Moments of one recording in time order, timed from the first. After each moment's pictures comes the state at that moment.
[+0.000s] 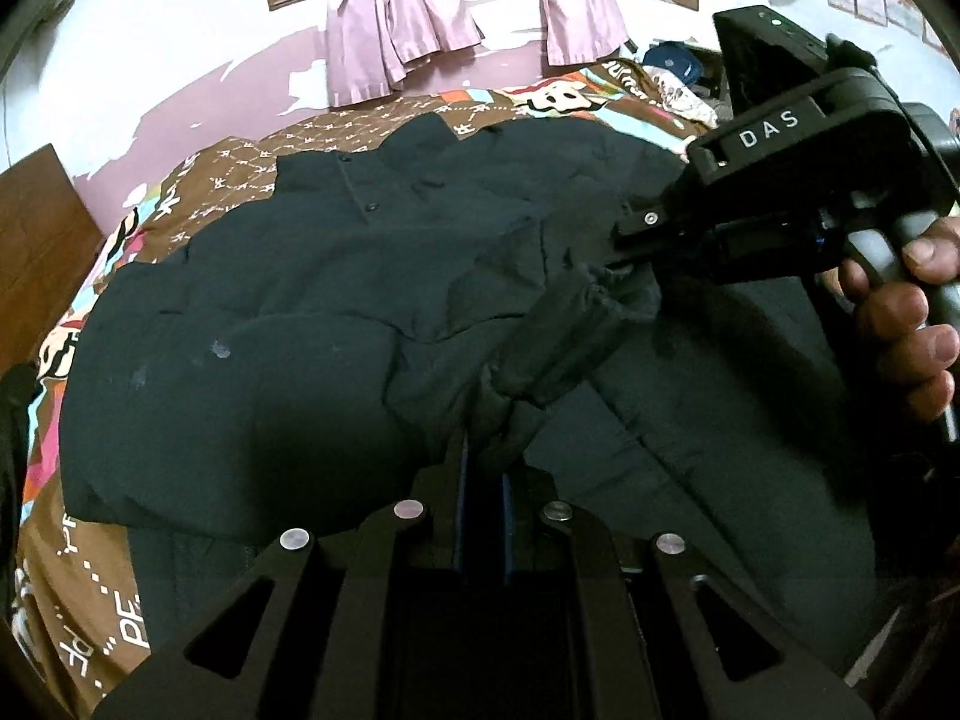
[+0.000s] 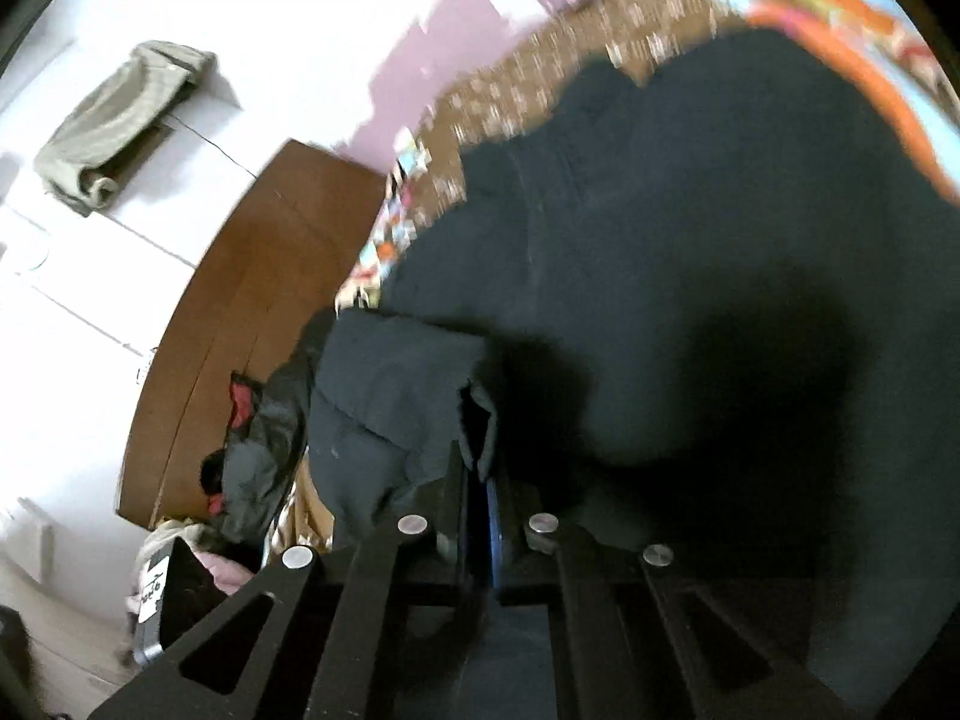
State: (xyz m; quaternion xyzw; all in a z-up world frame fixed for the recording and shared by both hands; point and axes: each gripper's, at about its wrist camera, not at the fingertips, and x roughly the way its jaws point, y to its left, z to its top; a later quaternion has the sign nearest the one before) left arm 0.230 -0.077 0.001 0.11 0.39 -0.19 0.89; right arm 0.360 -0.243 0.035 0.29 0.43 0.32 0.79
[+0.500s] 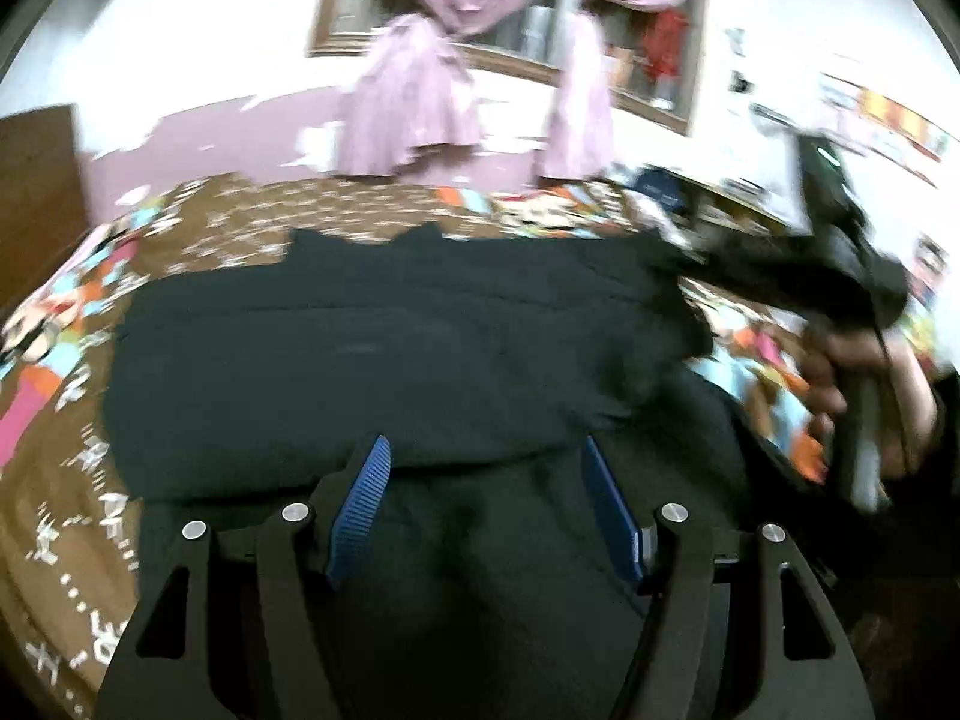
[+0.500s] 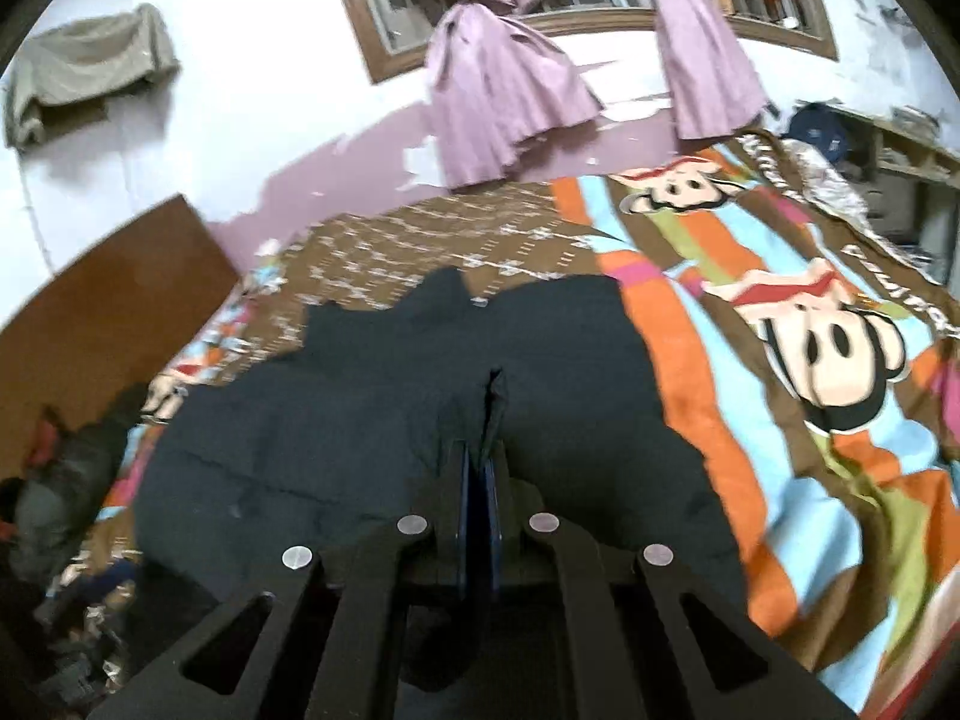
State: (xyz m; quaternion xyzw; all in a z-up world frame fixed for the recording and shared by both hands) left arm 0.250 -0.024 0.057 -0.01 0.31 -0.20 0.93; right arm 0.351 -0.266 0.061 0.13 0.32 0.09 0.93
